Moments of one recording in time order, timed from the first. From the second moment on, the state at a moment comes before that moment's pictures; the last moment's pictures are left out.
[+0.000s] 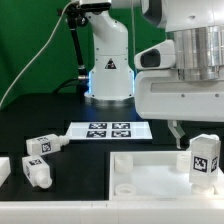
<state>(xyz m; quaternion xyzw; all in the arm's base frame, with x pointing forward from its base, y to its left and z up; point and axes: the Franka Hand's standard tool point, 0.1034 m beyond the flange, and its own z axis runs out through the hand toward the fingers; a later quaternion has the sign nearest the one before) 0.651 0.145 0.092 -0.97 0.24 -0.03 0.06</state>
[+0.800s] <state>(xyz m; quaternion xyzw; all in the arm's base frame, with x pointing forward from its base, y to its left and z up) 0.655 0.144 0.091 -0.99 -0.13 -0.06 0.03</state>
